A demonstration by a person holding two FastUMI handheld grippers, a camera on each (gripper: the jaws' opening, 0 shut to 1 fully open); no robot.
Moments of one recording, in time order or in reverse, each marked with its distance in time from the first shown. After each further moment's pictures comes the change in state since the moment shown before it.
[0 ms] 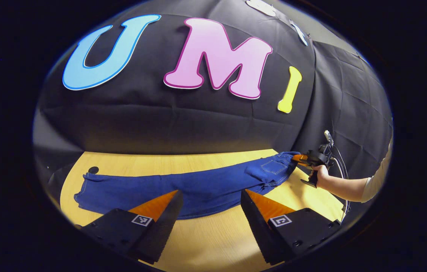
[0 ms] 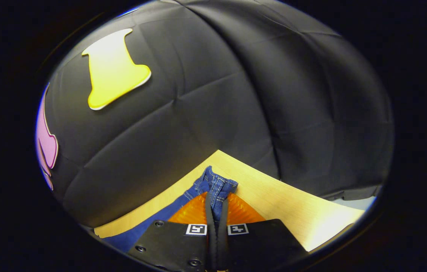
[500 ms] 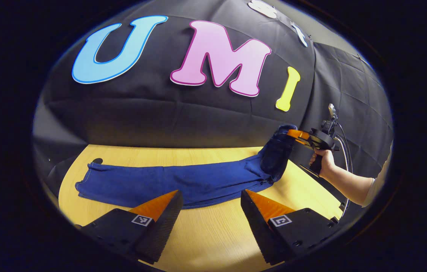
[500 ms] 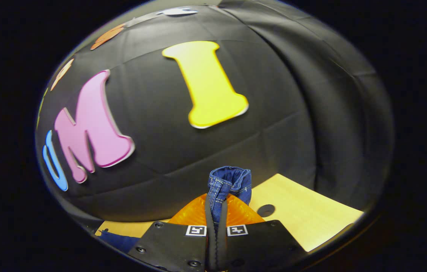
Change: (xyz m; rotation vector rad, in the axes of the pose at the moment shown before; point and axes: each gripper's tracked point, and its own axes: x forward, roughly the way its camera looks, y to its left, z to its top) left arm -0.036 -0.004 -0.027 -0.031 0.010 0.009; right arm -0.079 0.023 0.055 -0.175 -0.121 0.345
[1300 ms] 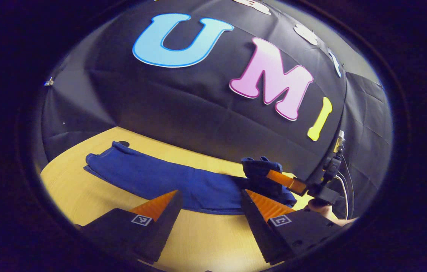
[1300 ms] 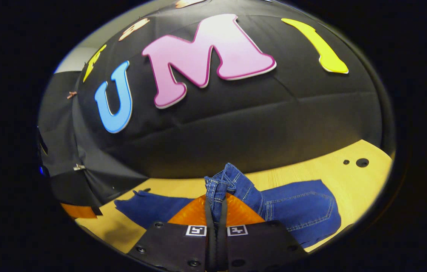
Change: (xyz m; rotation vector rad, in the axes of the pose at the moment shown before) left arm 0.001 0.121 -0.031 -0.249 -0.204 0.191; right arm 0.021 -0.007 -0.053 -0.166 0.254 0.365
